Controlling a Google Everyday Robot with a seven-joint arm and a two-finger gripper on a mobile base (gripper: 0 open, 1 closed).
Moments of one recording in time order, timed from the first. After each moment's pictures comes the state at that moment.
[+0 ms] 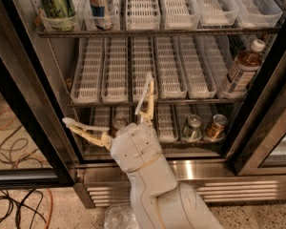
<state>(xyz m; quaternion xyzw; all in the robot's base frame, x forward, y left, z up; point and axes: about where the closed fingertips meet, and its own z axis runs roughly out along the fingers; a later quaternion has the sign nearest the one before) 0.447 0.047 0.954 -0.20 0.40 0.10 0.89</state>
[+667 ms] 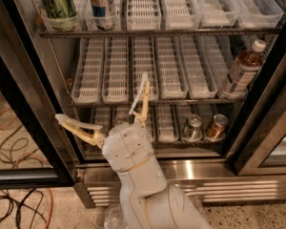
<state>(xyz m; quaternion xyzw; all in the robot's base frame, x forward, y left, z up) 0.447 0.061 0.959 -0.18 0.38 0.09 0.90</state>
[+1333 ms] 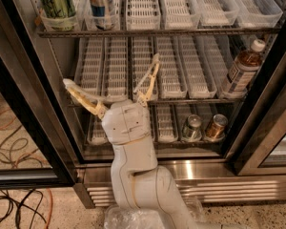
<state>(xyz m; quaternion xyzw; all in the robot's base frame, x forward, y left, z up) 0.486 0.041 0.991 -0.11 0.35 0.03 0.93</state>
